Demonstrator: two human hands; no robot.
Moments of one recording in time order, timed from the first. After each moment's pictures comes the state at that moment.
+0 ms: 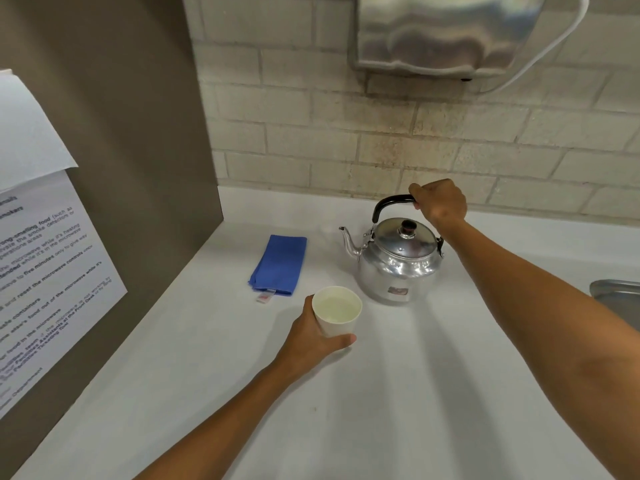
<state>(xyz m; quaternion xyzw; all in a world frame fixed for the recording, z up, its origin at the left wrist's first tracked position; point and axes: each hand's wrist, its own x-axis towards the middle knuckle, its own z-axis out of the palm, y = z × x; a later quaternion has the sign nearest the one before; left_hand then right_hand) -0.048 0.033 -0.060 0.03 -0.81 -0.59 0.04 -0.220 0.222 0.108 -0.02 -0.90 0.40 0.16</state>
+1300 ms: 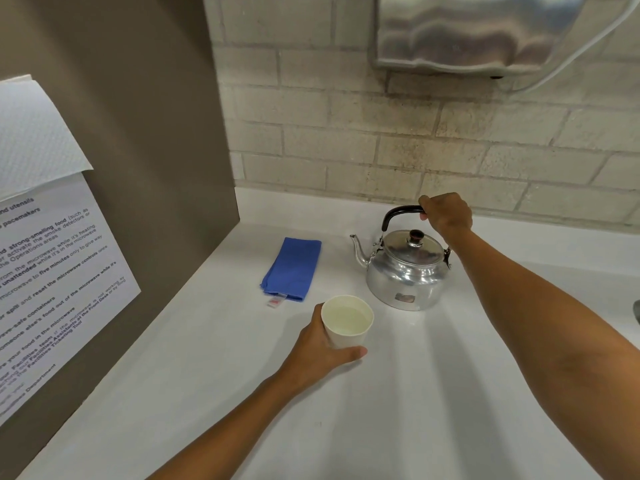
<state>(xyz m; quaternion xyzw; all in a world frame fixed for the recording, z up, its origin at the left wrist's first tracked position) -0.043 0.033 -0.054 0.03 -0.81 -0.59 0.02 -0.258 0.212 0.083 -0.04 -0.91 0.41 0.11</state>
